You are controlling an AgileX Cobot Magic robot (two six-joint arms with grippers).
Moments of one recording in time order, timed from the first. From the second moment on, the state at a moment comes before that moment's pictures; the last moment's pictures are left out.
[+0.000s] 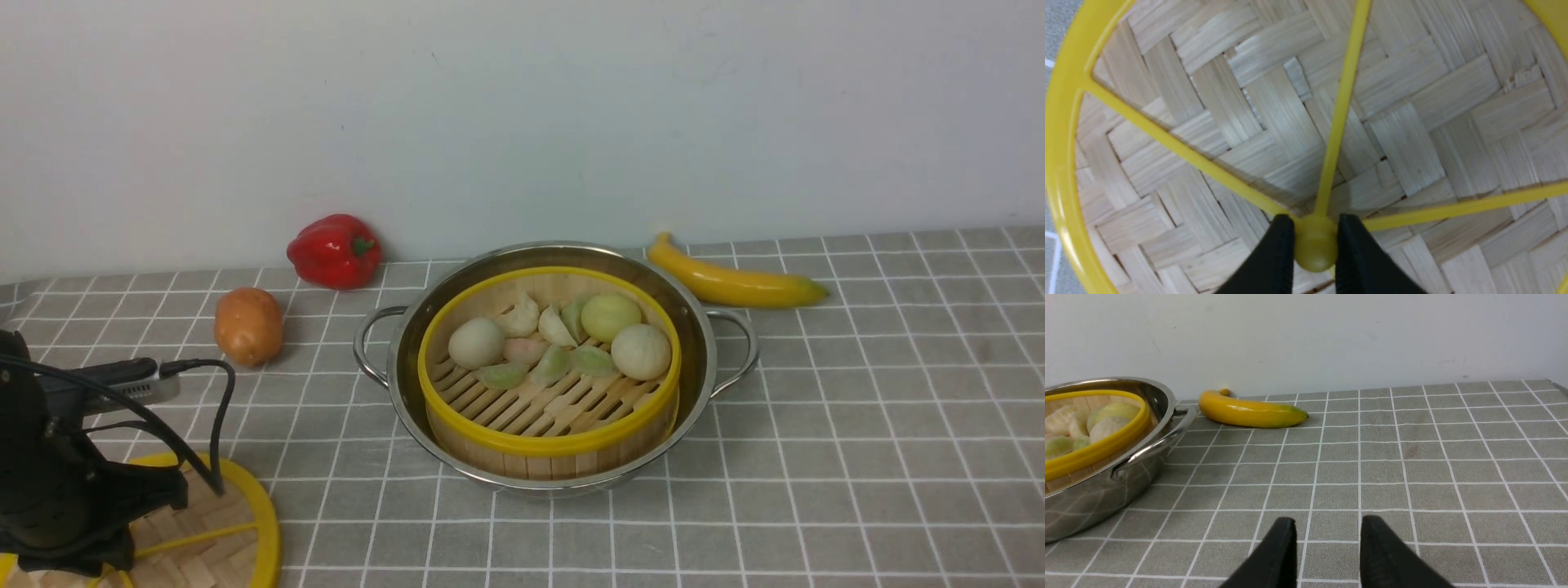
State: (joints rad) right arm 0.08 0.00 0.01 -0.13 0.36 0.33; left arm 0.18 1.61 -0.82 0.09 0.74 -0.14
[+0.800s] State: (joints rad) right arm 0.08 0.00 0.01 -0.13 0.36 0.34; left arm 0.11 1.42 -1.30 -0.31 1.07 0.65
